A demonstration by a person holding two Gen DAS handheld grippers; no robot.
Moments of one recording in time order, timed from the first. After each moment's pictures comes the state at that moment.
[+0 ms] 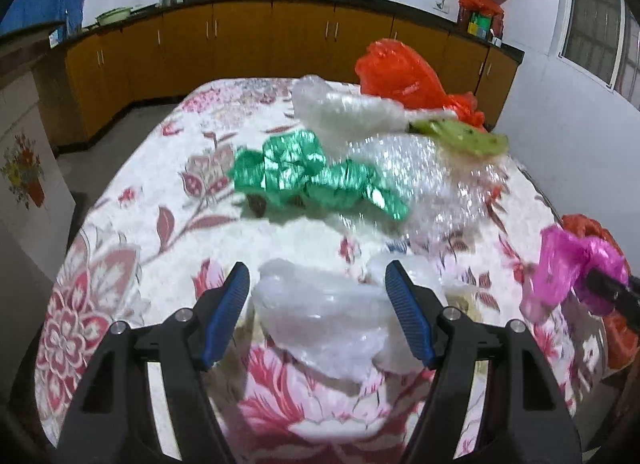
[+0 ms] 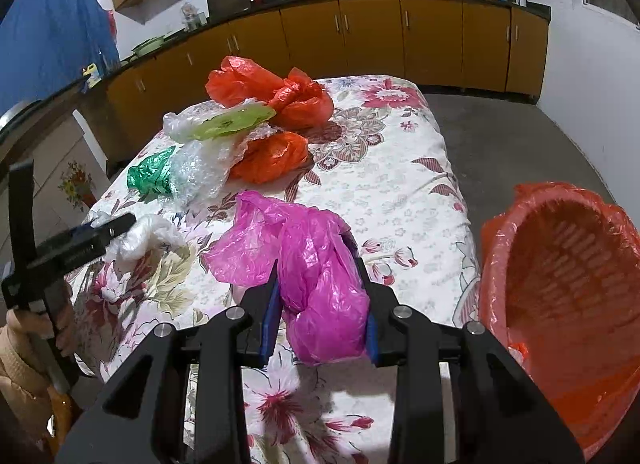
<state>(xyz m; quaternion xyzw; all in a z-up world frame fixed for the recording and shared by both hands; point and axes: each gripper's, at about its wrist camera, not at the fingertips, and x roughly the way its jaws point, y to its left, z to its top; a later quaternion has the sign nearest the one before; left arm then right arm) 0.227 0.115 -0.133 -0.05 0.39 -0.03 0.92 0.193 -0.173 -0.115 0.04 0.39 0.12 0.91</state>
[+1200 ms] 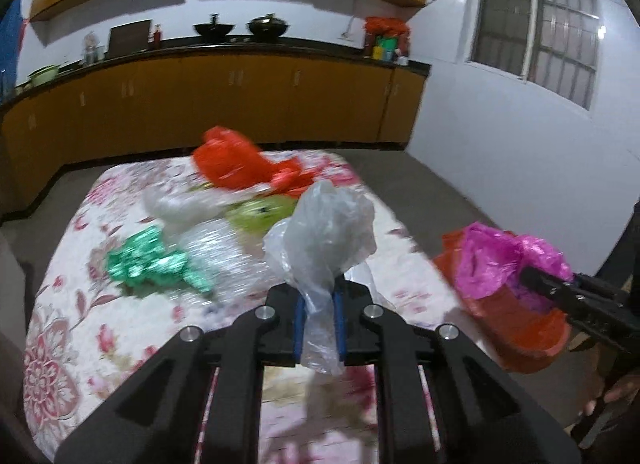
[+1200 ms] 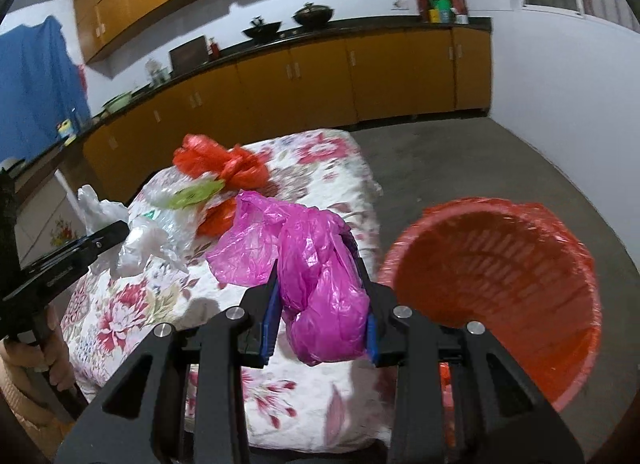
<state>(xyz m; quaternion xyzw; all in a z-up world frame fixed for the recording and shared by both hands) 0.192 -0.005 -0.045 -0.02 0.30 -0.18 0.94 0.137 -0.247 -0.058 0.09 0.32 0.03 0.94</state>
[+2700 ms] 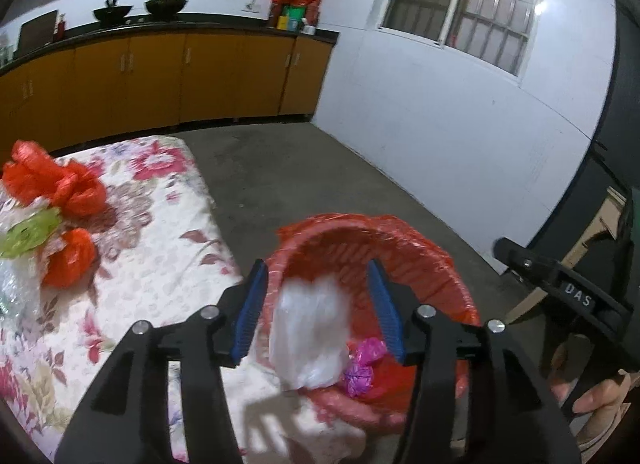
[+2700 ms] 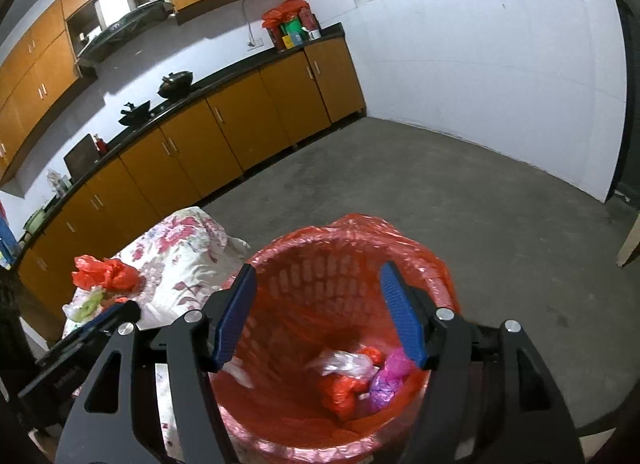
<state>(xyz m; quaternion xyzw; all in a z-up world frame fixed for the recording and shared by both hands) 0.208 -0.190 -0.062 -0.02 0.34 -0.32 0.88 0.087 -0.402 -0.060 0.22 0.26 -0.16 0.93</state>
